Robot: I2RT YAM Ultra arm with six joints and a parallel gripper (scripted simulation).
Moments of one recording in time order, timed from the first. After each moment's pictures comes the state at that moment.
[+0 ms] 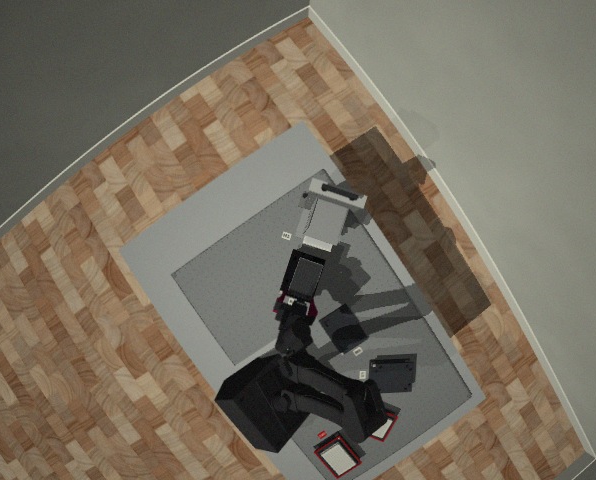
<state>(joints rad) 1.40 1.23 0.18 0.84 0.80 -0.24</state>
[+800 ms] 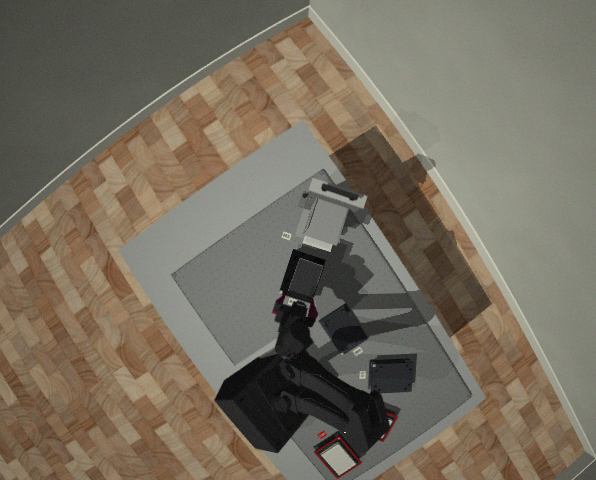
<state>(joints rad) 1.48 1.11 0.21 0.66 0.87 -0.21</state>
